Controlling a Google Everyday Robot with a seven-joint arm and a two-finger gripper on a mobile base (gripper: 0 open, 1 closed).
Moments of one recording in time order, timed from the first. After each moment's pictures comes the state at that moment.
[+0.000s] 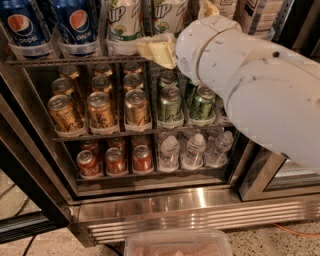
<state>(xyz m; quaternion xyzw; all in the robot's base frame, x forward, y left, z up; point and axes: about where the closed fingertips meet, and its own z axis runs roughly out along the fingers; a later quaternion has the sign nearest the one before) 0.555 -0.033 1.073 -0.28 0.66 0.02 0.70</state>
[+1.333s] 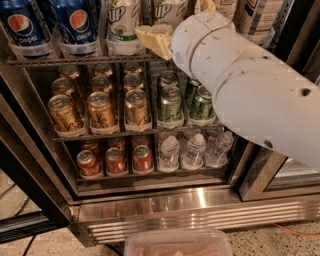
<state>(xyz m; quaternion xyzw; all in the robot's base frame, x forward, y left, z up) 0.572 -0.027 1.085 -0.26 0.63 0.01 0.73</state>
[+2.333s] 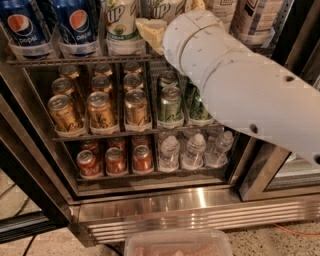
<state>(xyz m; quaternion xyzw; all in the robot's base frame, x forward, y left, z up) 0.587 -0.018 1.085 -0.25 0.62 0.00 0.74</state>
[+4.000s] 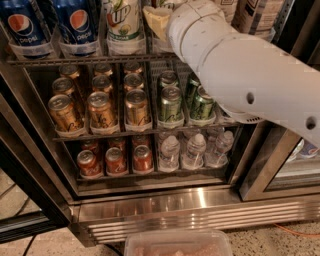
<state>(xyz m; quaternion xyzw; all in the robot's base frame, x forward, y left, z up) 0.618 -0.039 1.094 -0.22 0.63 -0.03 0.75</state>
